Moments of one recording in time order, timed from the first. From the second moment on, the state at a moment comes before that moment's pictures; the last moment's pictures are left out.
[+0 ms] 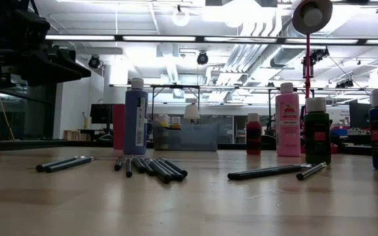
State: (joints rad) left arm 0.18 0.17 0.07 -0.03 0.17 0.47; right arm 0.59 0.98 0.87 -0.27 0.05 0.77
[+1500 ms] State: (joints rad) left arm 0.18 0.17 0.07 -0.03 0.16 0.47; right arm 0.74 1.52 1.17 -0.50 -0.03 1.07
